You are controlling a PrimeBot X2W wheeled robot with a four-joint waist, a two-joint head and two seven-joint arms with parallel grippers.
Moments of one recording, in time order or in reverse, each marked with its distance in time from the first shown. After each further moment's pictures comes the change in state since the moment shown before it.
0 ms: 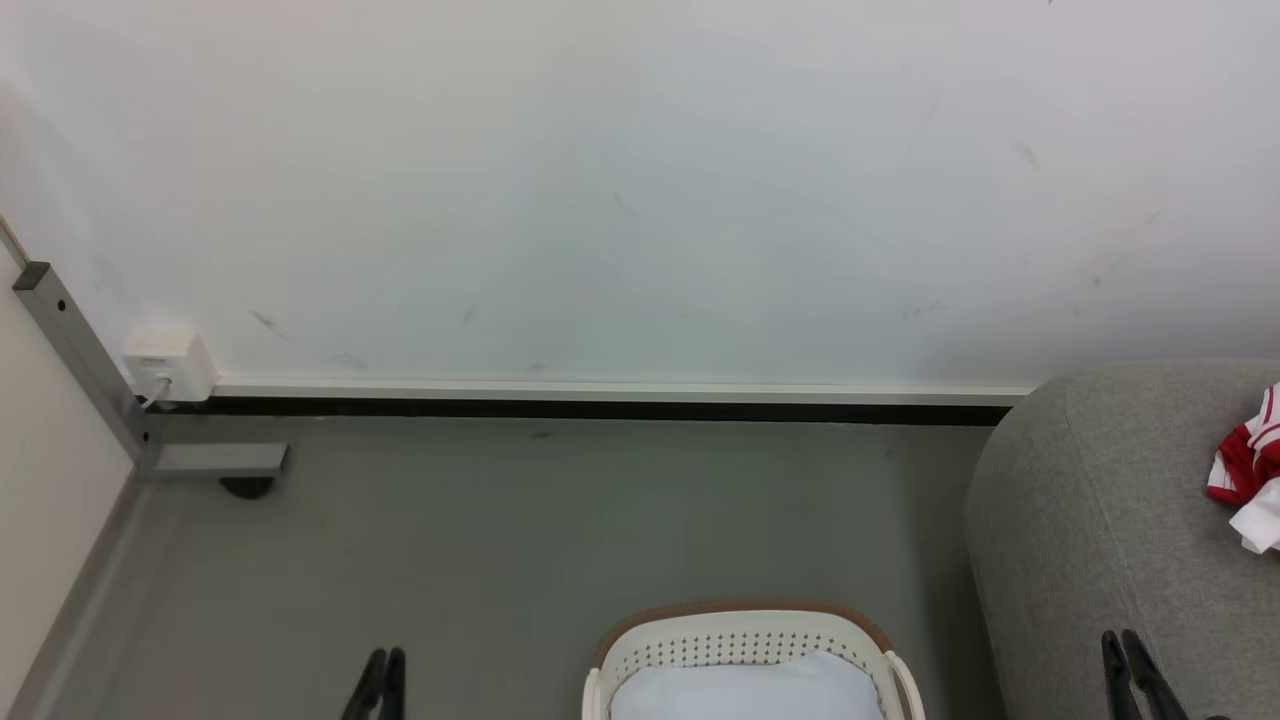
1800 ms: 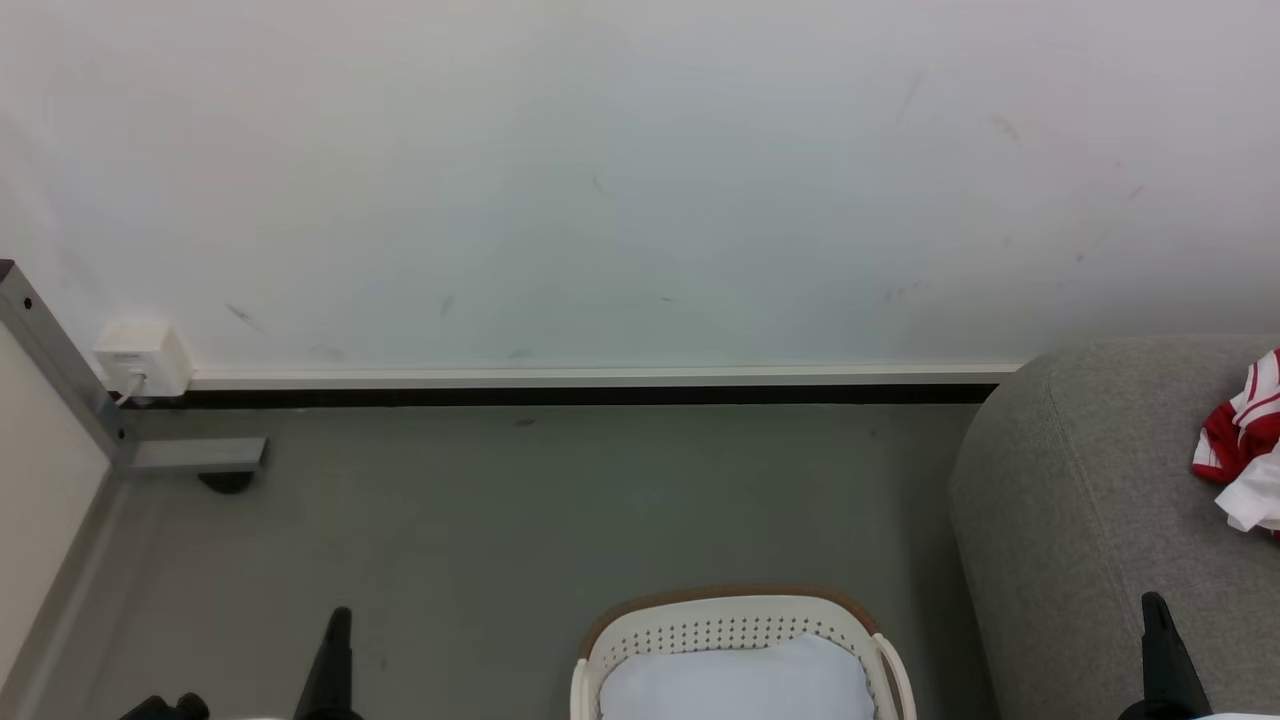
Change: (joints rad) left arm -0.085 -0.004 0.085 0.038 -0.772 -0.028 0.206; right arm -0.087 0.009 -0.001 0.024 0.840 0.000 0.207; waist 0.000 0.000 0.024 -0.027
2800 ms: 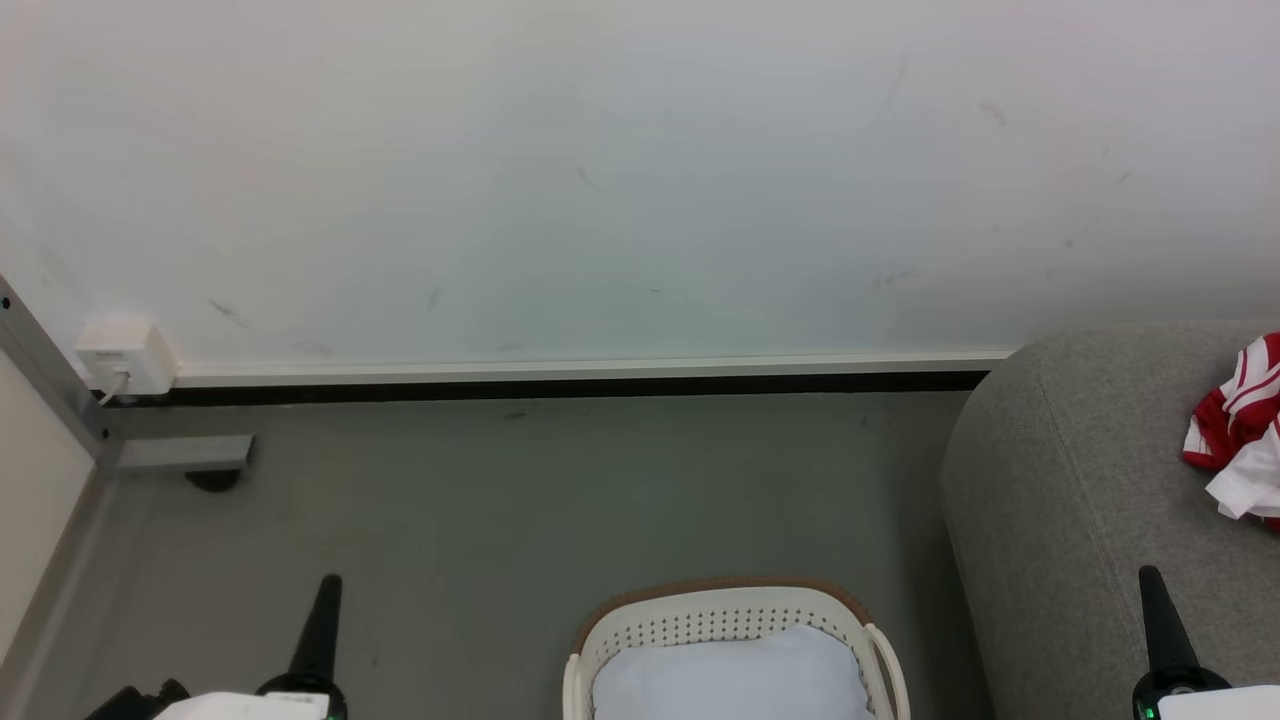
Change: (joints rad) left arm -0.051 0.001 0.037 0.000 -0.306 -0.016 0.084; right arm -0.042 -0.004 -0.002 -0.008 0.340 0.000 0.084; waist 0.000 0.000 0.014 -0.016
